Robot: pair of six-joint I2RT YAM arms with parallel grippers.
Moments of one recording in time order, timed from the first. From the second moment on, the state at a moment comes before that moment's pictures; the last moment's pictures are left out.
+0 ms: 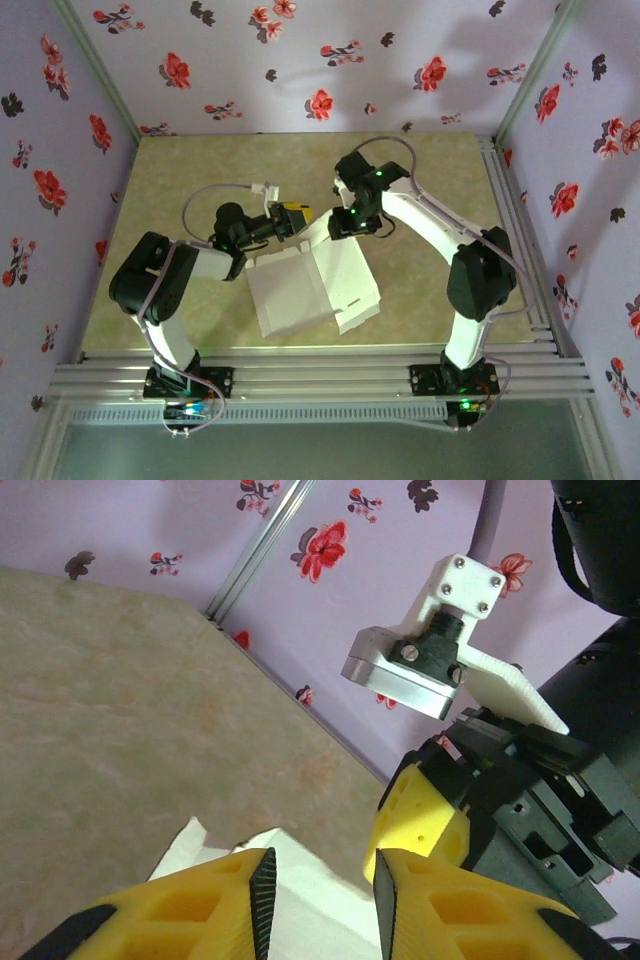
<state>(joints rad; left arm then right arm) -0.44 1.77 0.67 1.16 0.74 -0.68 0.61 1.81 1.61 -1.09 -0.20 0.31</state>
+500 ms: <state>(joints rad) -0.43 1.77 0.67 1.16 0.75 -0.68 0.38 1.68 1.23 -0.83 -0.35 0.30</state>
